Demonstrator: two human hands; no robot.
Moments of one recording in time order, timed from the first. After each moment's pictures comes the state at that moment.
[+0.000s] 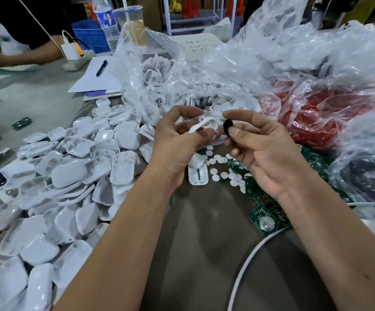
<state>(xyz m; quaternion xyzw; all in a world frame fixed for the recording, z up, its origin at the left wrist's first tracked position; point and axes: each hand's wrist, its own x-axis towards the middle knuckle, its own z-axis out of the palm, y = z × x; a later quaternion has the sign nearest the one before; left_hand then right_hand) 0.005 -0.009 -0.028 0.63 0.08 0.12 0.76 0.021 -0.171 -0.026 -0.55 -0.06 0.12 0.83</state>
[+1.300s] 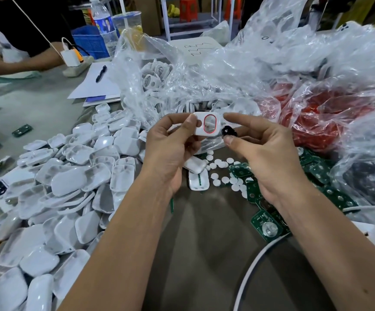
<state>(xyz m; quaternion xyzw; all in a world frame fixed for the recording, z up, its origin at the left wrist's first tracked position) 0.009 -0.004 -0.023 0.53 0.12 0.11 0.83 0.022 -0.165 -0.034 -0.66 -0.07 -0.02 0.75</state>
